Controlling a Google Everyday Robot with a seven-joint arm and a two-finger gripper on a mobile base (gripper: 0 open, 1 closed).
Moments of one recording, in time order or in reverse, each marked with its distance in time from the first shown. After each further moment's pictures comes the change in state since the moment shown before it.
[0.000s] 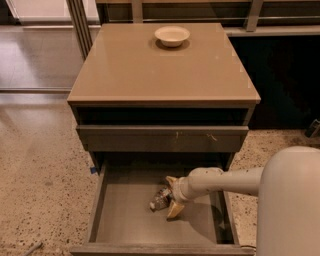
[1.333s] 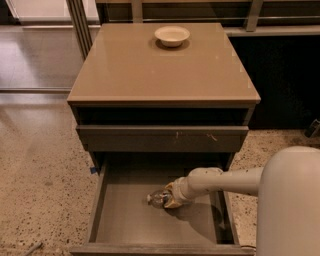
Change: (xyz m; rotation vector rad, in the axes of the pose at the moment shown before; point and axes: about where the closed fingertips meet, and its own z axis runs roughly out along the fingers) arm 0.000 0.001 0.000 -0.002 0.000 0.000
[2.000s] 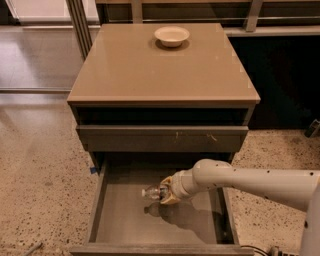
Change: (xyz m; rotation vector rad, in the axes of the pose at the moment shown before) arm -0.059 -0.001 -0.066 0.009 -0.104 -0.013
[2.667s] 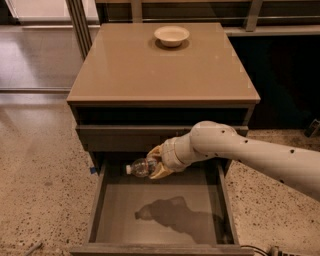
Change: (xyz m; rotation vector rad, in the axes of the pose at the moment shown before) arm -0.126 -0.054 -0.113 0.075 -0.075 -0.215
